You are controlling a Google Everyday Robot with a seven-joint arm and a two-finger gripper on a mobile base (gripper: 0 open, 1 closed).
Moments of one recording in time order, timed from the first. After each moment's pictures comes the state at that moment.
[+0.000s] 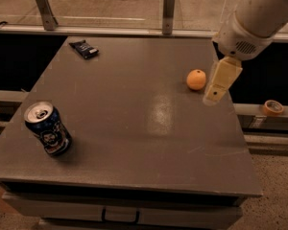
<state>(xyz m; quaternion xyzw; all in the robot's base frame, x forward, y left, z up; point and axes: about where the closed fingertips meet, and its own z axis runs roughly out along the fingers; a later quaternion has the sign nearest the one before) 0.538 -0.171 0.941 -0.60 0.77 -0.03 0.20</state>
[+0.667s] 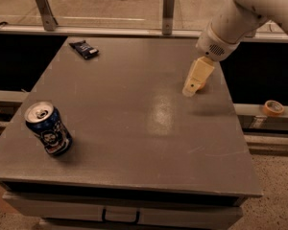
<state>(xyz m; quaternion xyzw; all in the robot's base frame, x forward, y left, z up) 0.623 -0.149 0.883 -0.58 0.79 0.03 0.22</state>
